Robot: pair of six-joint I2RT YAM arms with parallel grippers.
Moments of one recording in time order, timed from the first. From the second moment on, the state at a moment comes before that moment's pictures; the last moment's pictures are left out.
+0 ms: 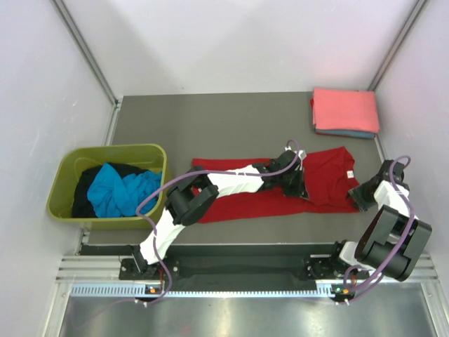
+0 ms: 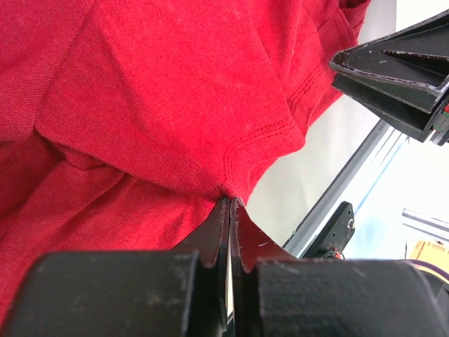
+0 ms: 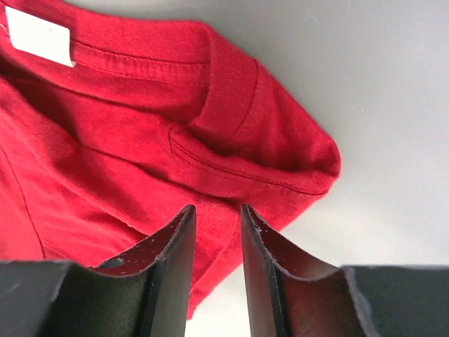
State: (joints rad) left arm -1.03 2.26 1.68 -0.12 0.28 -0.87; right arm -0.53 1.28 0.66 -0.57 -0.09 0.62
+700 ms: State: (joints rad) left arm -1.02 2.25 1.69 -0.12 0.29 -0.87; right arm -0.53 1.29 0.62 -0.50 -0.11 0.64
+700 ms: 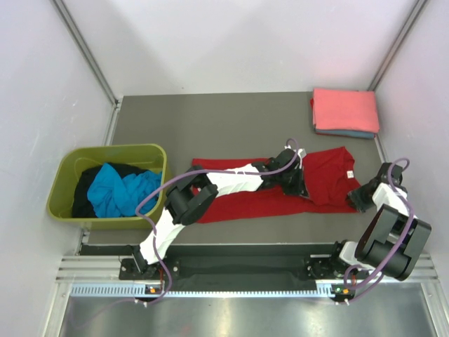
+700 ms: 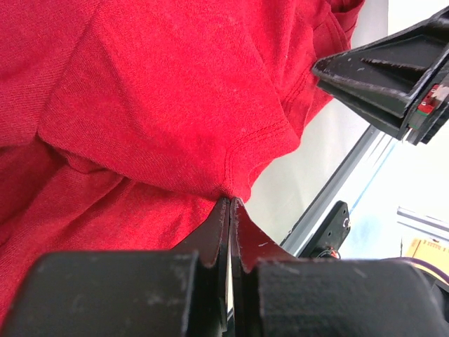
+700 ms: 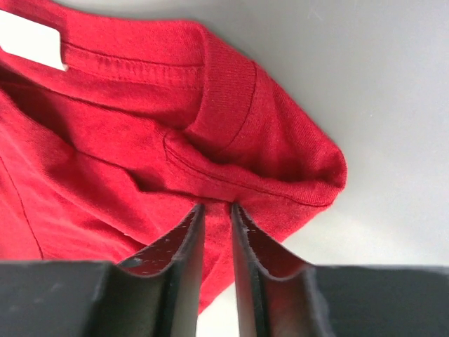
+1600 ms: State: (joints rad) left arm -1.02 2.22 1.68 -0.14 0.29 -0.86; right arm -0.53 1.06 0.67 -0.59 -0.05 0.61
